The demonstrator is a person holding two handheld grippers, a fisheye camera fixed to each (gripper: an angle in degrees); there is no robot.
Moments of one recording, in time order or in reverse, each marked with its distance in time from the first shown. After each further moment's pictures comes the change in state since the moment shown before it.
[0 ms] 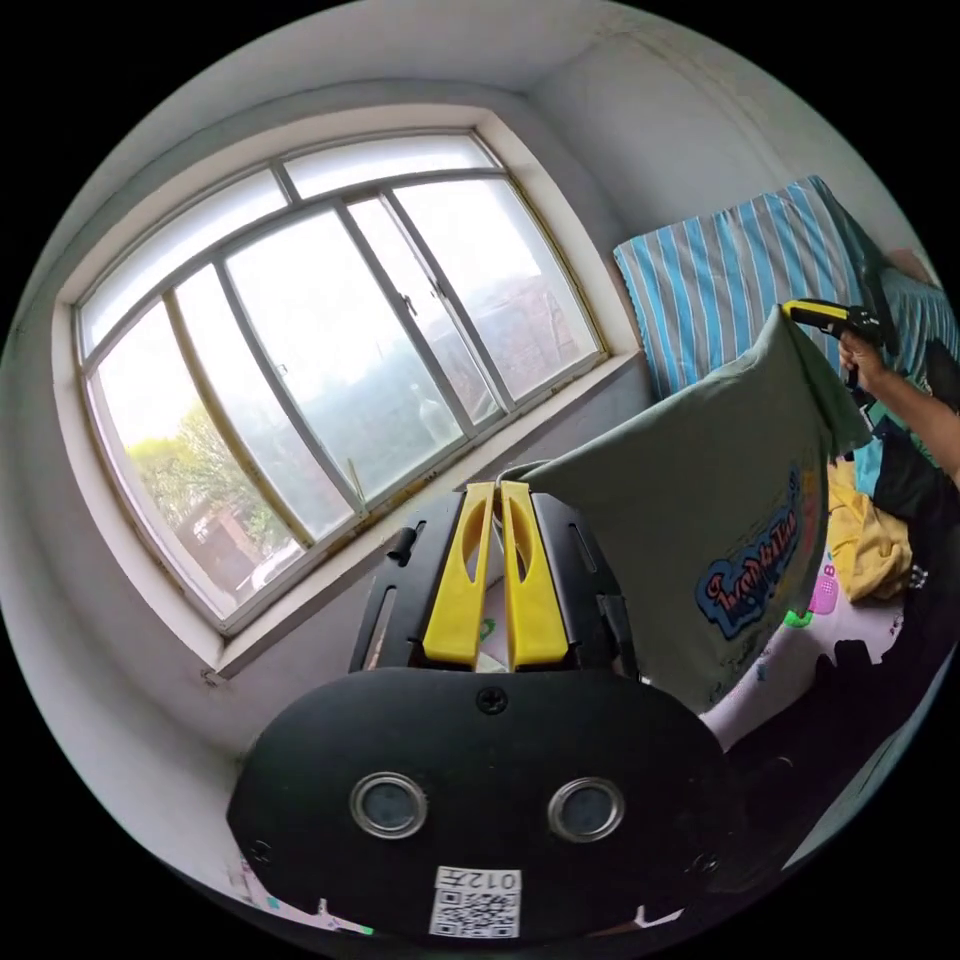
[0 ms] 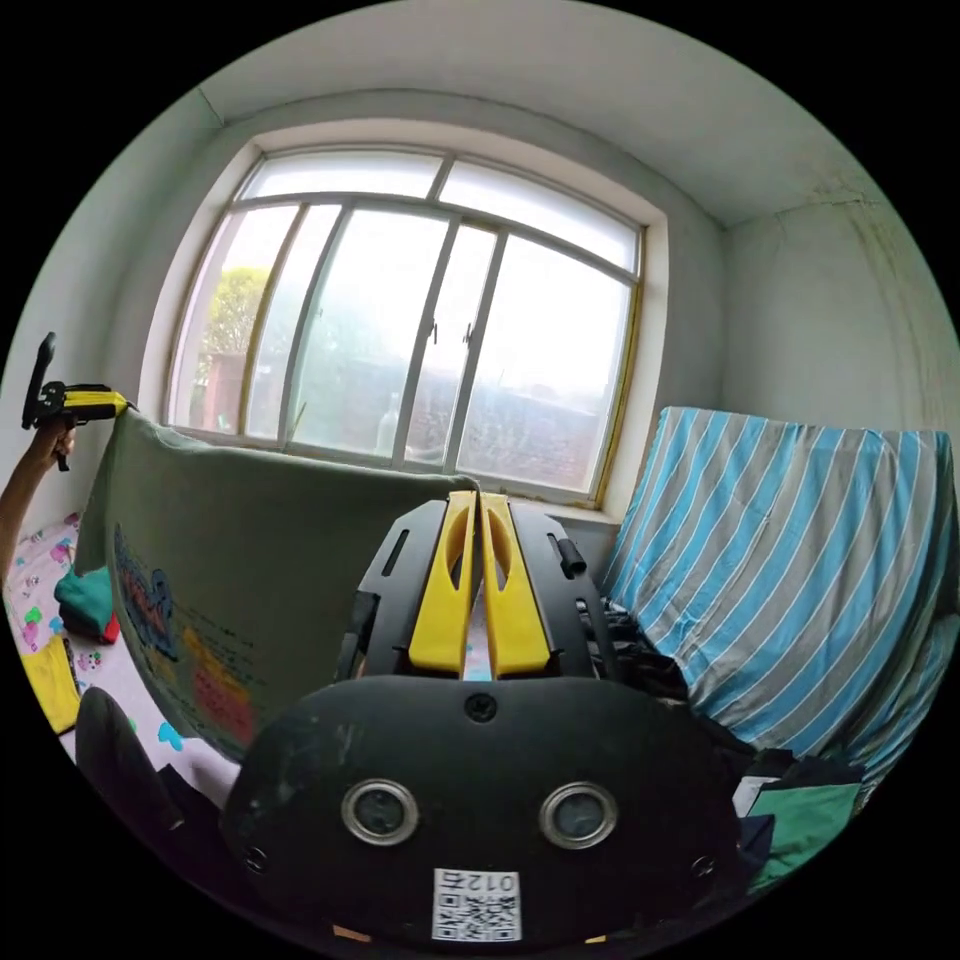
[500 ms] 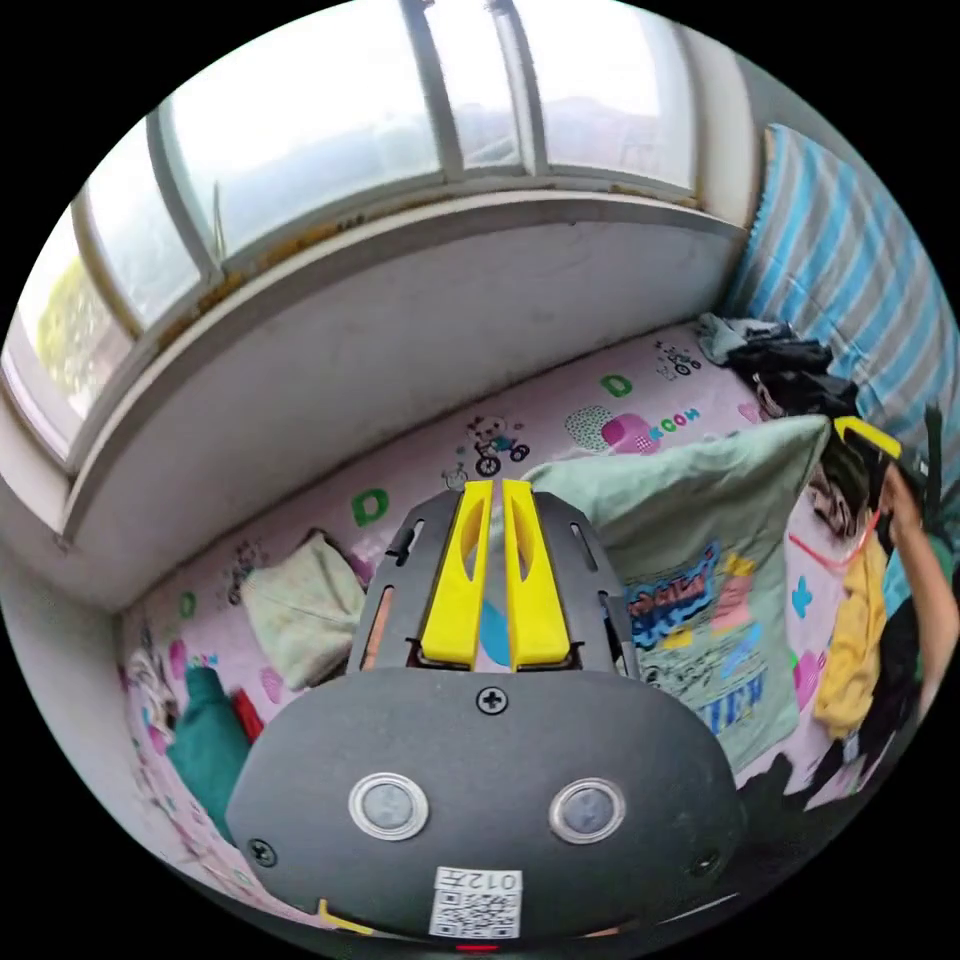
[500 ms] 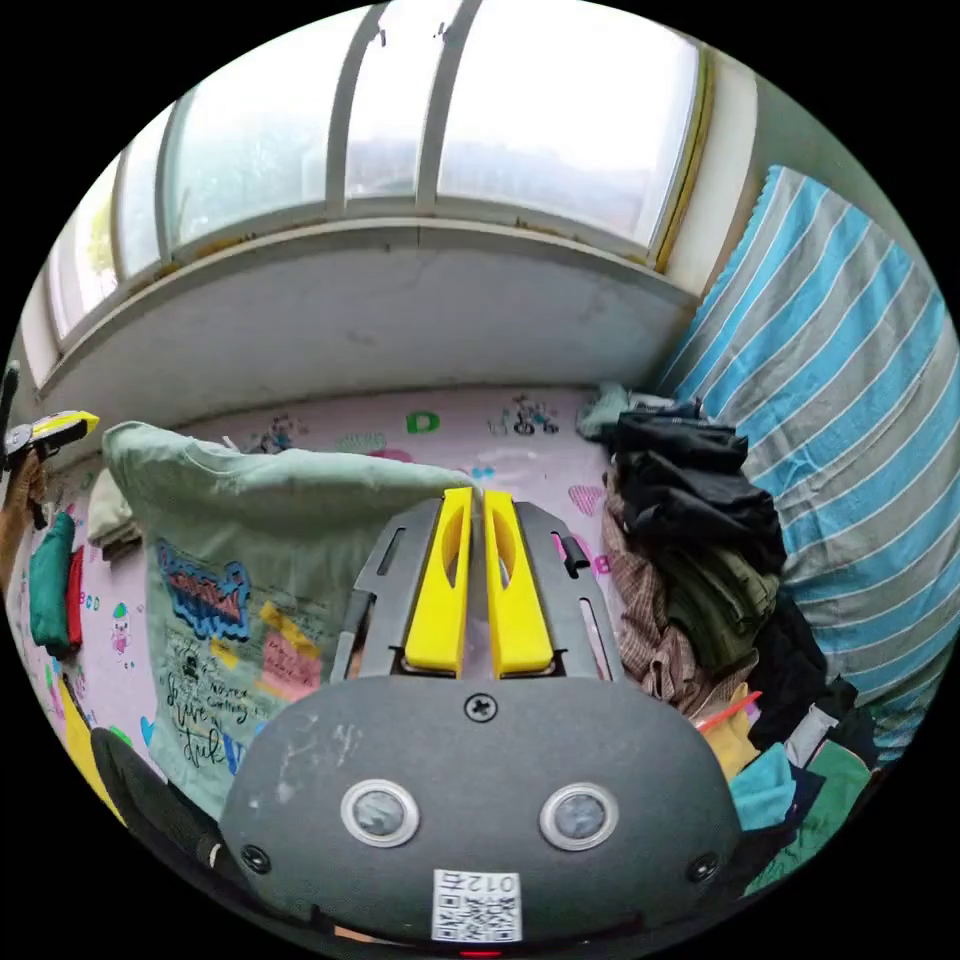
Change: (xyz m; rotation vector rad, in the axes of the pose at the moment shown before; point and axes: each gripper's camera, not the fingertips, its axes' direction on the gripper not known) left arm -0.018 -0.046 0.494 -0.592 0.193 -0.374; right arm 0.031 0.125 0.451 -0.680 0.025 0.060
